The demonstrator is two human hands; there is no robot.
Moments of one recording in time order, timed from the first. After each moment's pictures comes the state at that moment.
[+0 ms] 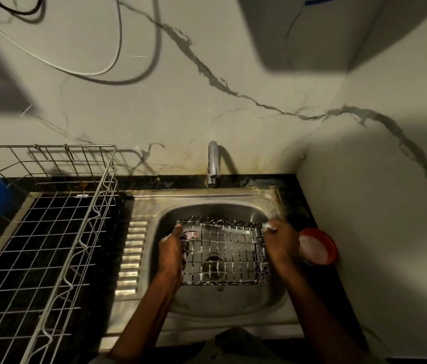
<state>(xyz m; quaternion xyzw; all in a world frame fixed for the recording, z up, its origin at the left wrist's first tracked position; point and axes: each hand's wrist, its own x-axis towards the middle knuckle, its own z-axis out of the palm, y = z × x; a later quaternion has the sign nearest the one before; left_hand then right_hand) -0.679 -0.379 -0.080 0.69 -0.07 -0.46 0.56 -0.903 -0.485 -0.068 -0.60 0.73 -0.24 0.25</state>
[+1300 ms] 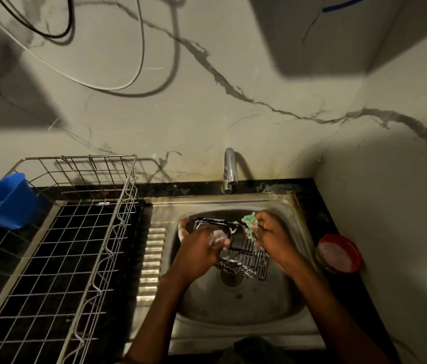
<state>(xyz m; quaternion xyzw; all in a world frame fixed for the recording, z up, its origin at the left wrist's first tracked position) -0.659 -0.383 -0.046 0.71 -0.65 -0.15 0.24 -0.849 -0.473 -0.038 -0.62 0.52 -0.27 0.53</state>
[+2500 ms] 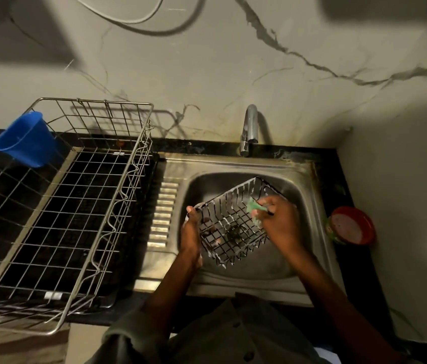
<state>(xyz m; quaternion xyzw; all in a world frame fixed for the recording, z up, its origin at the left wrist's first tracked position) -0.679 -0.329 -0.112 0.61 0.02 -0.51 0.61 -0.851 -0.425 -0.056 -0.69 0.56 -0.24 0.39</state>
